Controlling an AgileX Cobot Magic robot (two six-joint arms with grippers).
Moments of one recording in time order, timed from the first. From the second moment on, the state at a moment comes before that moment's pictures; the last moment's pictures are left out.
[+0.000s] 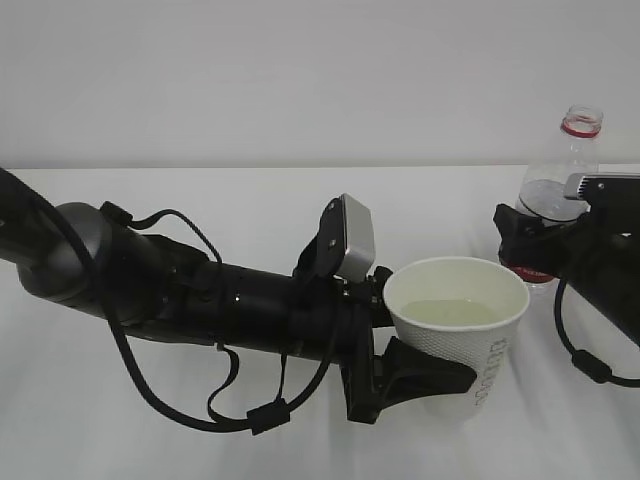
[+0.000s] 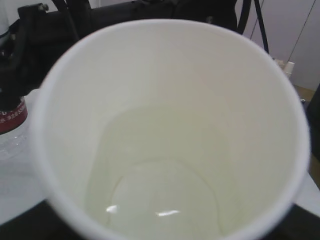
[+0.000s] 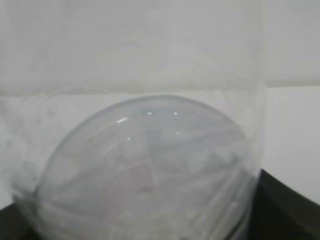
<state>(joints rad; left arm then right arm) -0.68 2.13 -1.02 1.12 -1.06 -0.63 0.09 2.03 -0.57 -0.05 -1.13 0.11</state>
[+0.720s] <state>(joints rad) -0.68 2.13 -1.02 1.12 -1.06 -0.63 0.09 2.03 -0.57 -0.07 -1.14 0.11</state>
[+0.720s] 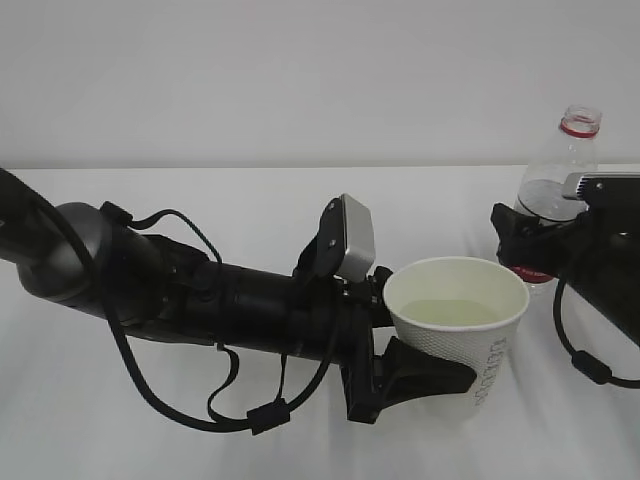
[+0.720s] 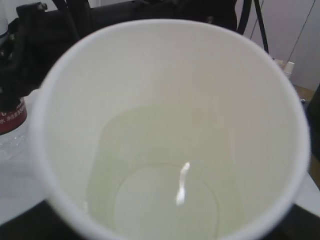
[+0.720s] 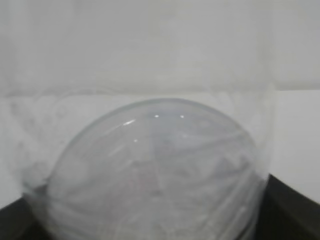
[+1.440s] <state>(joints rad) -0.68 2.13 -1.02 1.12 -1.06 -0.63 0.09 1.94 -0.45 -0.08 -1.14 0.10</state>
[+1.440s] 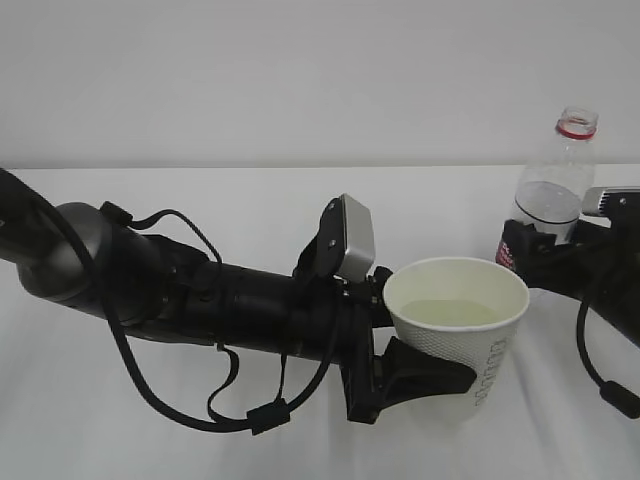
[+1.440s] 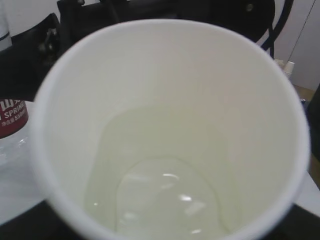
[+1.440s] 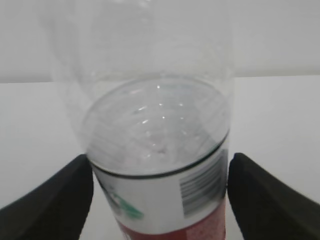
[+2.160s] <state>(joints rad) -0.68 2.13 -1.02 1.11 -1.06 -0.63 0.09 1.79 -0.26 -0.10 -1.14 0.12</state>
